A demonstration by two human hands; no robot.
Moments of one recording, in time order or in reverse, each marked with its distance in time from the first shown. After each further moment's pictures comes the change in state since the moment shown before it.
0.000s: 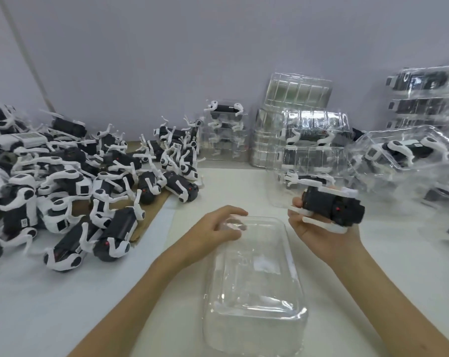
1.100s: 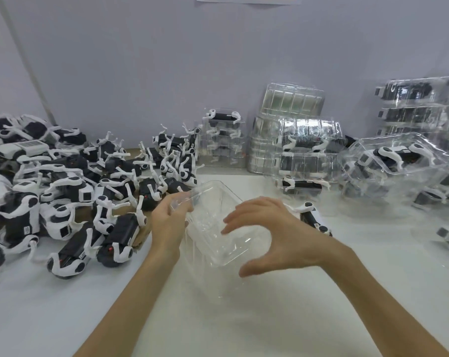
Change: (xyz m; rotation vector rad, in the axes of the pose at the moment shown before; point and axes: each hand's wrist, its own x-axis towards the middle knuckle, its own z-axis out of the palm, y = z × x) left_hand -0.002 -0.012 -0.026 -0.492 0.851 -0.088; right_hand -0.030 0.027 0.062 -1.953 -0.738 -0.486
